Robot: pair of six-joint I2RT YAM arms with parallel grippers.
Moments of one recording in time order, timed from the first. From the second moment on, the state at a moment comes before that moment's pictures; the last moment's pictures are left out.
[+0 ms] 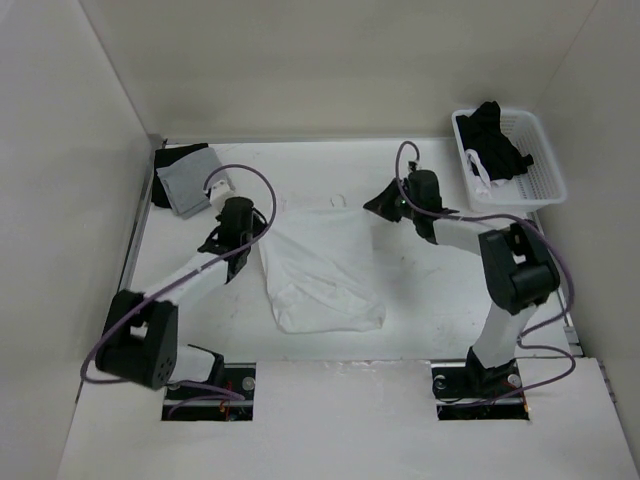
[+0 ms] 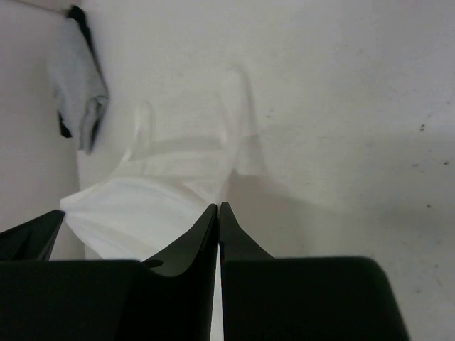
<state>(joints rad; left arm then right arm) -0.31 1.41 0.69 0.18 -0.36 -0.71 0.32 1.87 1.04 0.32 -0.30 0.85</state>
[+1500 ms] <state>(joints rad) -0.57 0.81 0.68 0.19 -0.34 -0.63 0.62 0.93 1.00 -0.12 0.02 0.60</state>
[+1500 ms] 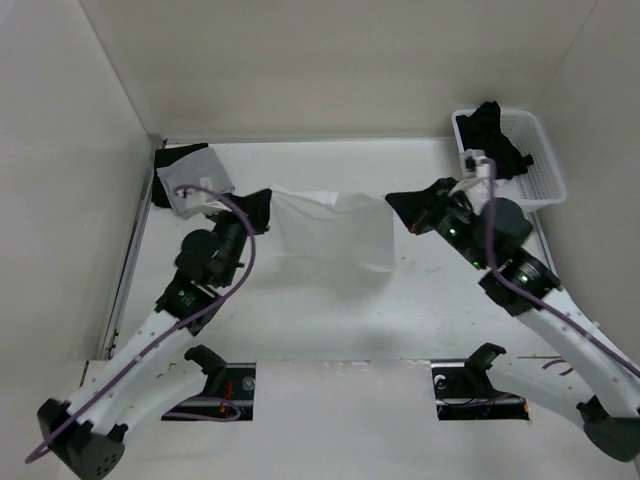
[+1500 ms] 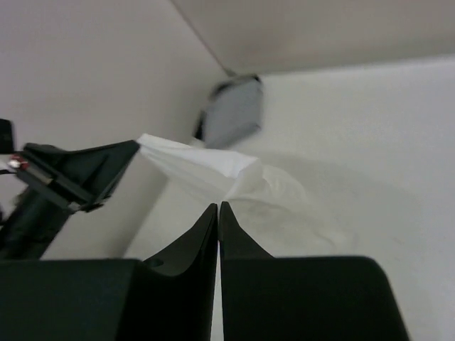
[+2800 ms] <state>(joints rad) -1.21 0.52 0.67 0.26 -0.74 -0.38 0.95 0.64 0.97 -0.23 0.22 0.54</state>
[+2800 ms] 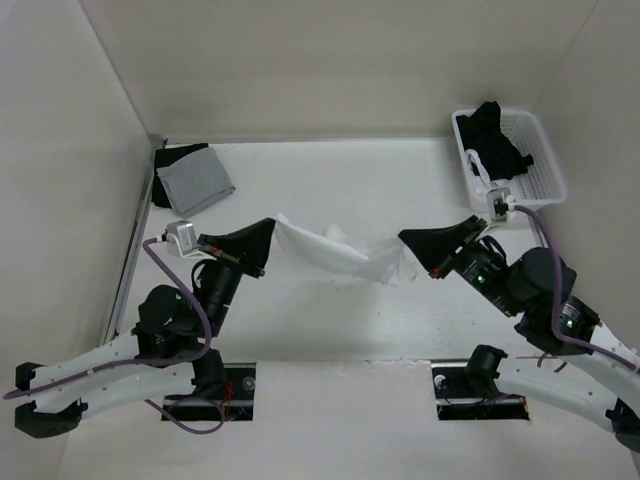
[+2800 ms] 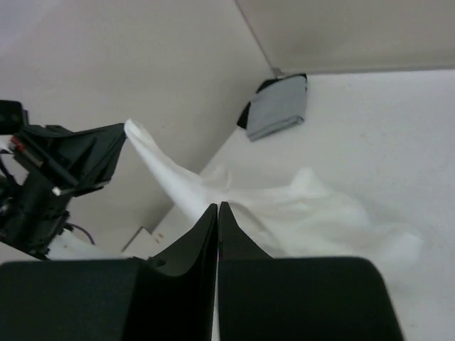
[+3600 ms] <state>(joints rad) -0.64 1.13 0.71 0.32 -0.69 -0.43 0.40 1.33 1.08 -0.03 -0.02 0.58</state>
